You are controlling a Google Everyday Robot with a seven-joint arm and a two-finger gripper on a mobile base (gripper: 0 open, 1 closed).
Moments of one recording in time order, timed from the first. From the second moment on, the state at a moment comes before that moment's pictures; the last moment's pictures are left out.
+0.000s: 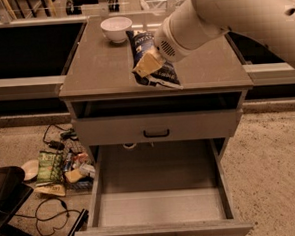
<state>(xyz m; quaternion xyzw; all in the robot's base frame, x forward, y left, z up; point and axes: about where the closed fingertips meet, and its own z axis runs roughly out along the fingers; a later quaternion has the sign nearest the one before) 0.614 -0.020 0.936 -0.44 0.81 0.09 0.38</state>
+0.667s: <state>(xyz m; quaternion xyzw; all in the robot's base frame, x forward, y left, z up) 0.629 -0.021 0.946 -0.43 0.81 0.10 0.39</state>
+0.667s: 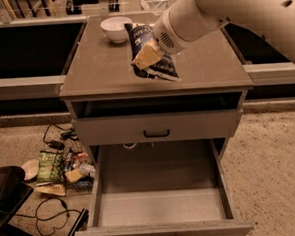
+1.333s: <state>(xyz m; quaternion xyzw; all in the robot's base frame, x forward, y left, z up) 0.729 -0.050 0.963 -0.40 0.81 0.12 0.41</state>
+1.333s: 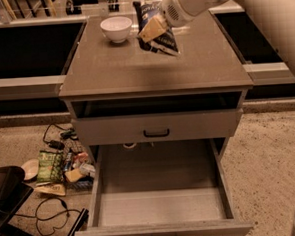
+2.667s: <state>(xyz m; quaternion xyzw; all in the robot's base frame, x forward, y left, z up) 0.750 -0.131 0.919 -0.28 0.83 0.18 0.44</state>
